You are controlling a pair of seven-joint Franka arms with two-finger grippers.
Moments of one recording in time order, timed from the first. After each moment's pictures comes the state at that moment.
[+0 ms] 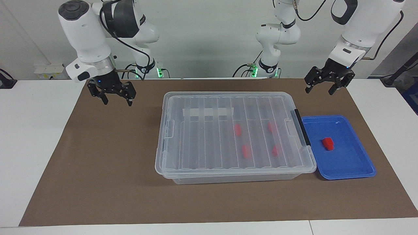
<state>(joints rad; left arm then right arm) -0.19 -0.04 0.12 -1.64 -0.09 1.68 0.03 0.07 0.00 0.07 -1.74 -0.02 1.80 0.27</state>
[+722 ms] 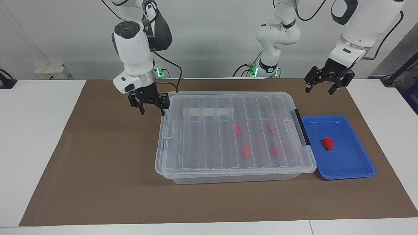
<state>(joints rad) -0.19 -0.04 0.12 -1.64 -0.09 1.68 0.03 0.22 0.03 0.07 -1.86 -0.02 2.00 0.43</state>
